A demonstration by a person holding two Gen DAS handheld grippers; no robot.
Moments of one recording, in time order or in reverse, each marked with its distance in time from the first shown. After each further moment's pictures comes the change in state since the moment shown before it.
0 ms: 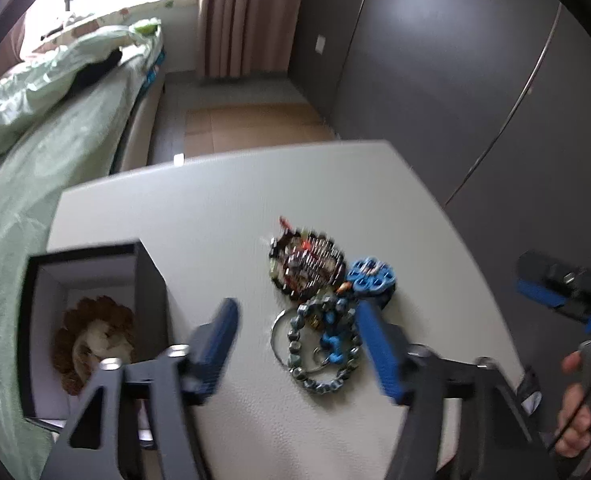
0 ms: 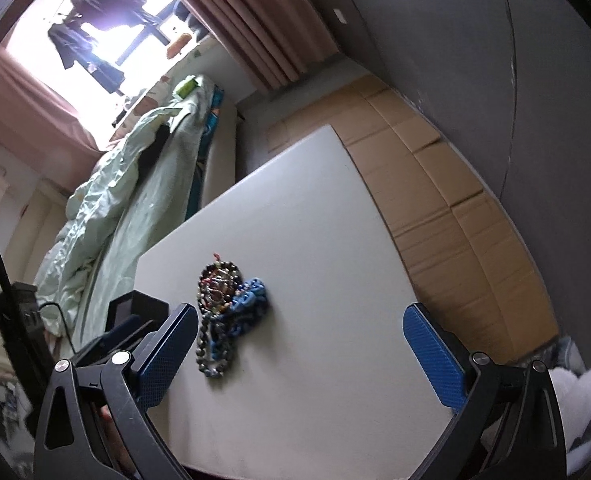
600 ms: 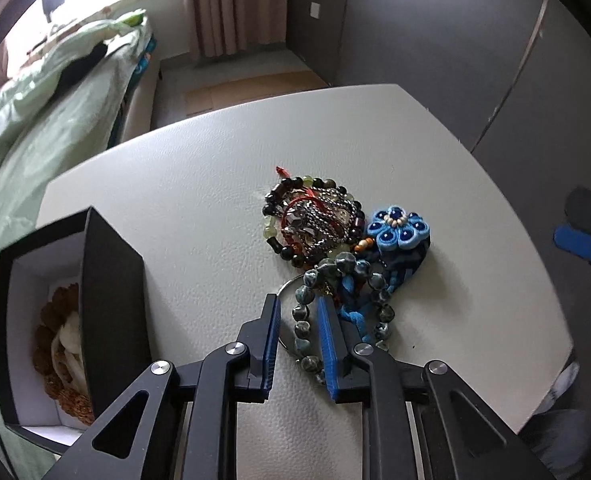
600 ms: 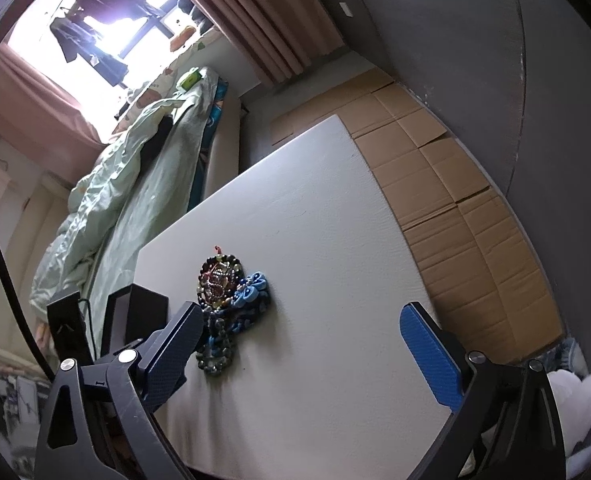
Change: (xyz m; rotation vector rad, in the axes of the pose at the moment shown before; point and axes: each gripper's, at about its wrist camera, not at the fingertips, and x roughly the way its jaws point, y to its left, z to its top) left arm 0.035 -0.015 -0.015 0.114 0.083 0.103; right arm 0.010 0.005 -0.002 -0.024 0.022 0.012
